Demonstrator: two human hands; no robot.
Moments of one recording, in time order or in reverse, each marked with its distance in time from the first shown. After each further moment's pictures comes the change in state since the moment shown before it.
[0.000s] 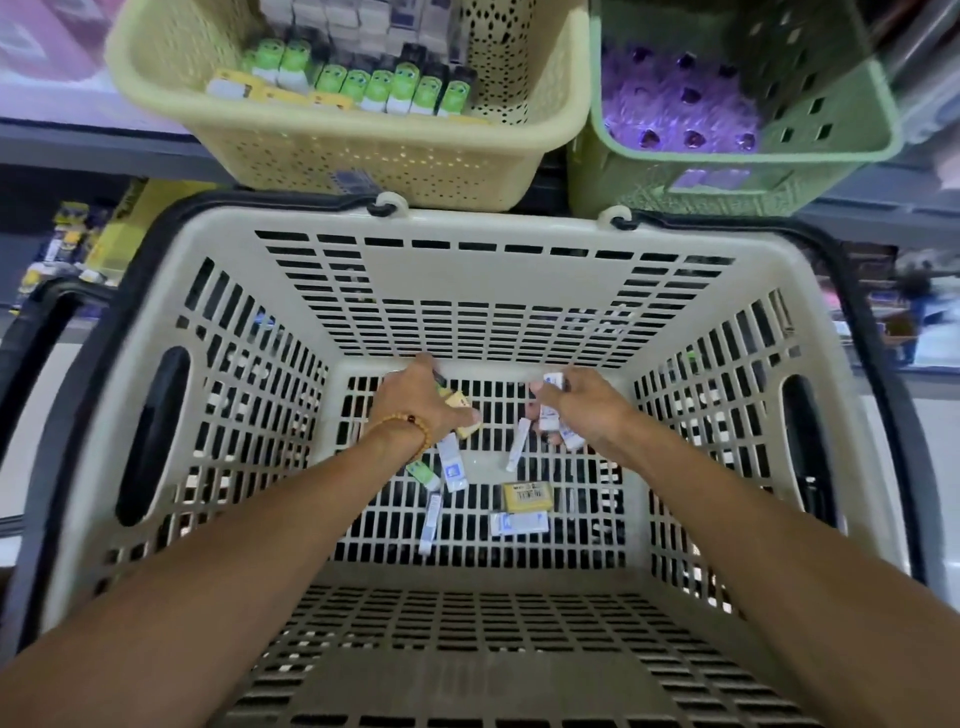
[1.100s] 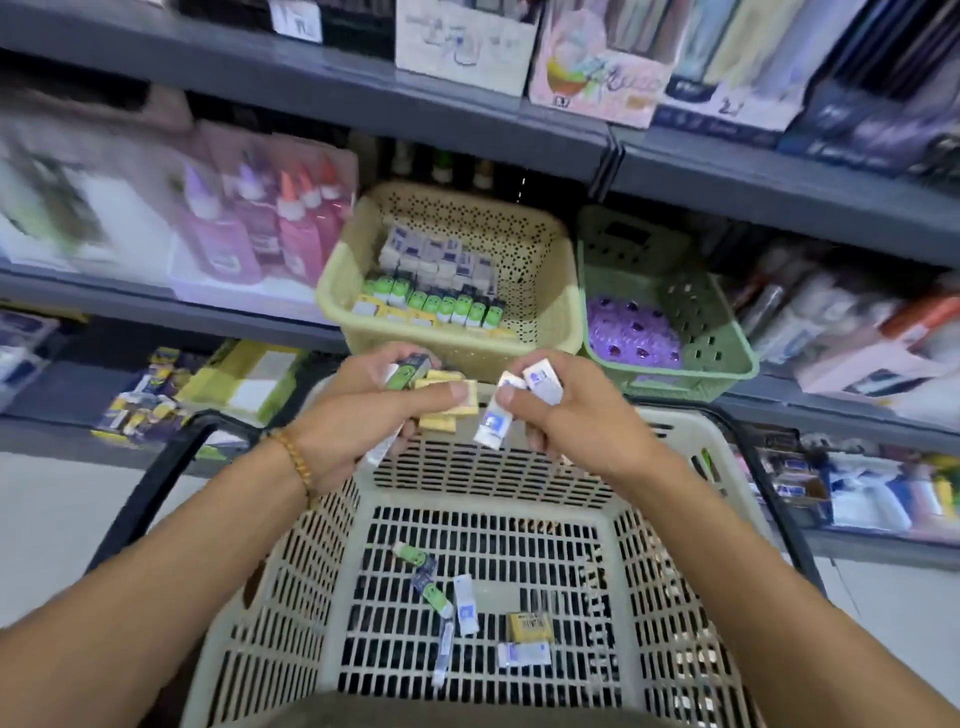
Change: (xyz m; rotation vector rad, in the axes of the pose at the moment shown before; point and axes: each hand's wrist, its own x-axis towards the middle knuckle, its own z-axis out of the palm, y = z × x) left_hand -0.104 0.032 -0.198 -0.941 -0.038 0.338; right_hand -0.132 -0.168 0.007 -0.067 0.107 -0.665
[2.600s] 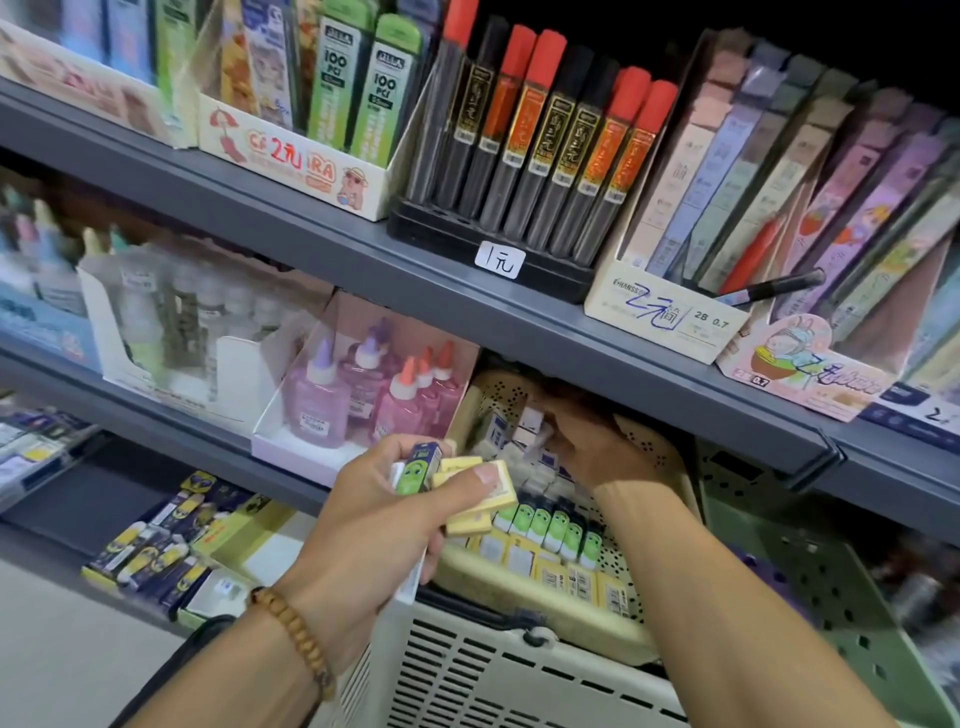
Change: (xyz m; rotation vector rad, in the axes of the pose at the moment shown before) left_hand 0.038 0.054 -0.070 -0.423 0.269 0.124; right_hand 0.272 -0.049 0.031 0.335 0.189 0.157
